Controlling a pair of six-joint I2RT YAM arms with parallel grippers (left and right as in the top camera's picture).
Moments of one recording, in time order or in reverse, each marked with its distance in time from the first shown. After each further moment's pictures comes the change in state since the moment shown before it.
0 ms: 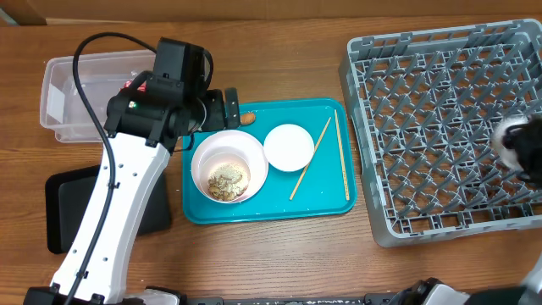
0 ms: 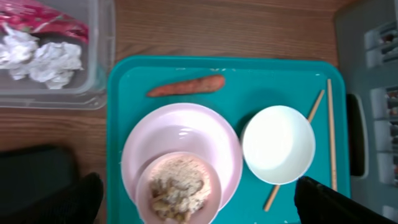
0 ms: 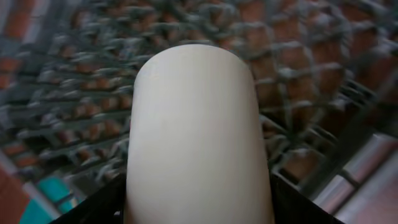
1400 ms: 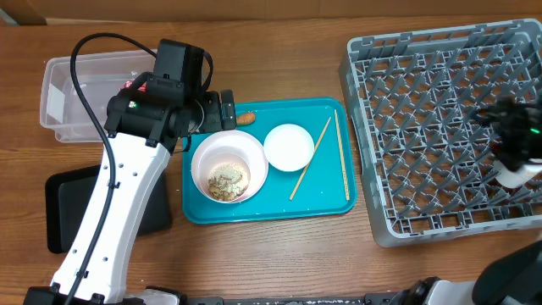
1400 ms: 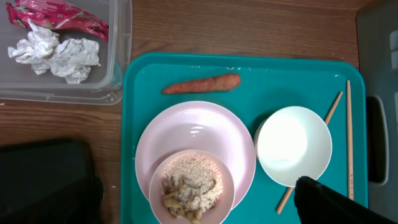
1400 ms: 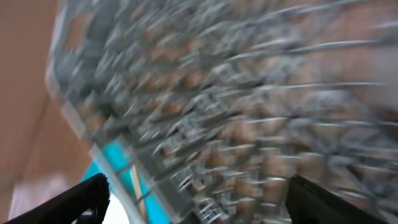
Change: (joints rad) left arm 0.000 0.000 0.000 -0.021 -0.036 -0.010; right arm 0.119 0.124 0.000 0.091 -0.359 -0.084
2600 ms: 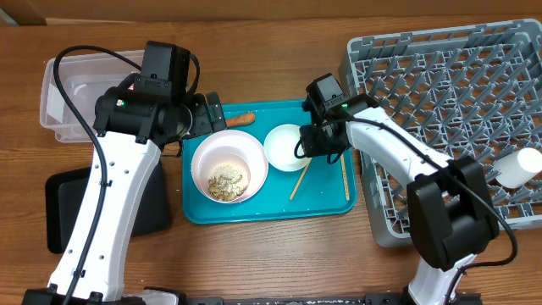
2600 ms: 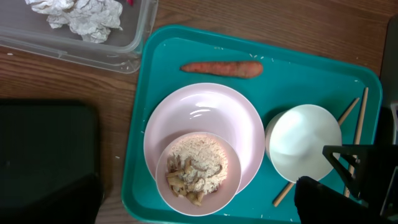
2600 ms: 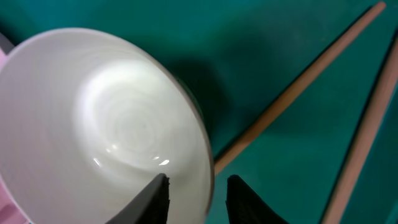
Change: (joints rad) left arm 0.059 0.000 0.000 -0.077 0.014 -0.103; right arm 1.012 0.379 0.000 0.263 0.385 0.021
